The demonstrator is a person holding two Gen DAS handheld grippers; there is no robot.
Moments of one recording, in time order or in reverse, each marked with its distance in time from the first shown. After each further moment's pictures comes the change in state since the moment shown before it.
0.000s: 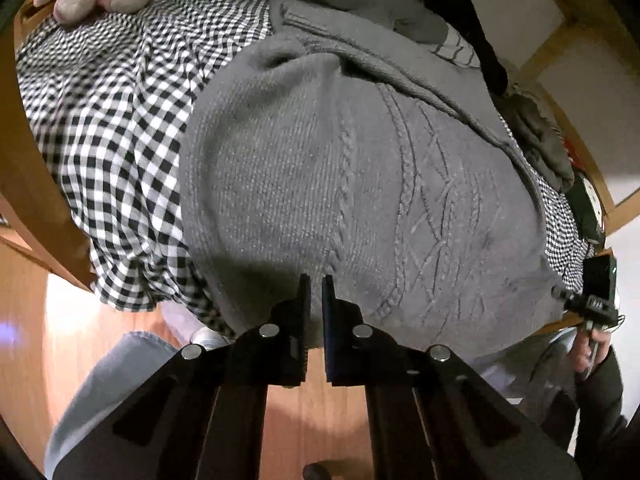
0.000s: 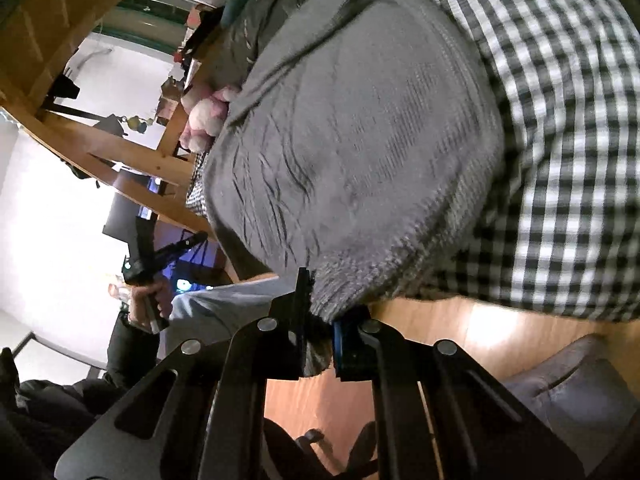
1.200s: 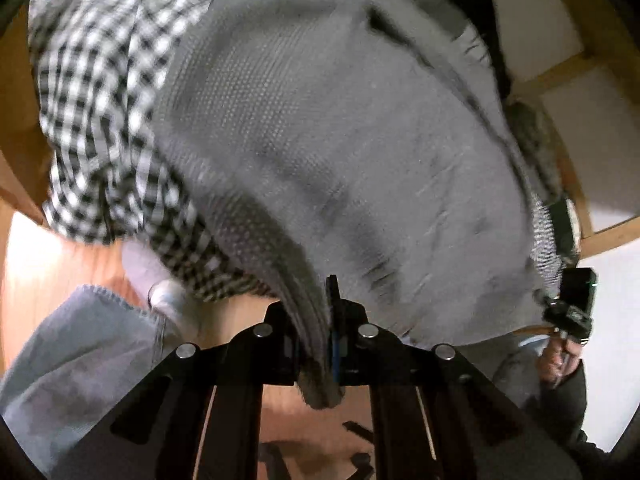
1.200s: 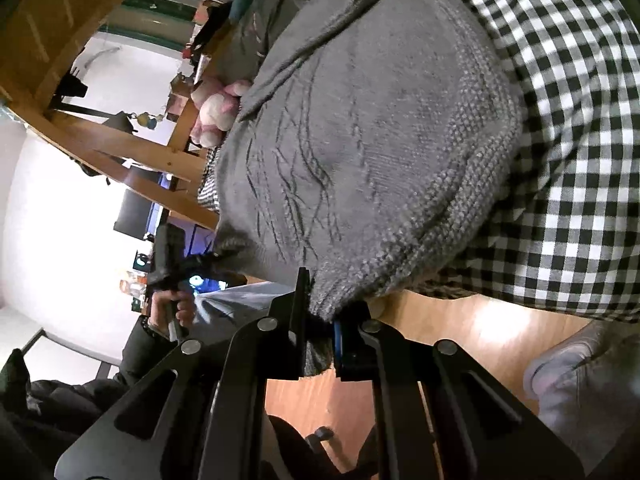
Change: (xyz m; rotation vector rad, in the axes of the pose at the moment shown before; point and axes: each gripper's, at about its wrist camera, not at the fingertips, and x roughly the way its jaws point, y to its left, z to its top) left arm 0.017 0.028 -0.012 -0.144 0.080 -0.126; right arm 0.011 0.007 -0.004 0.012 0.026 0.056
